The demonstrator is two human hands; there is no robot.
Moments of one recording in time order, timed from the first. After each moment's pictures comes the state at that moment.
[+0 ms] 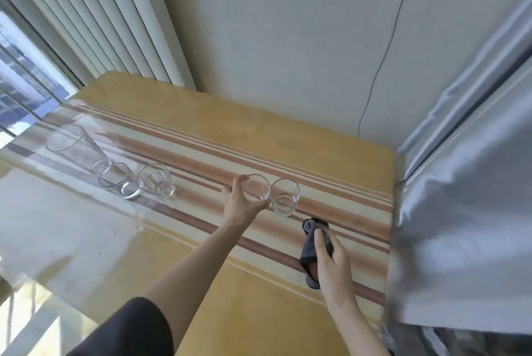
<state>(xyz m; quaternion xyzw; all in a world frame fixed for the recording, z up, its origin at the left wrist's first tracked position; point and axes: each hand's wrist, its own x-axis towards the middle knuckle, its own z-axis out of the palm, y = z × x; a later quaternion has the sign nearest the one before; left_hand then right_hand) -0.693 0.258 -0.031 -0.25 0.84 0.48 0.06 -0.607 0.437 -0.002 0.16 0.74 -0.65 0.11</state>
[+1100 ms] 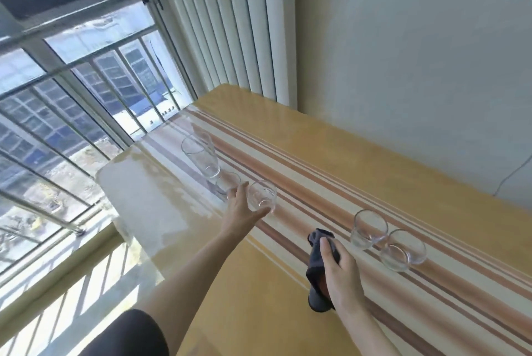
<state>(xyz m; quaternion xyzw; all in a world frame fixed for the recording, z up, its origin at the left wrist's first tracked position) -0.659 0.035 0.001 -0.29 0.87 0.39 -0.01 -0.639 0.254 0.015 0.01 0.74 -0.63 0.22</state>
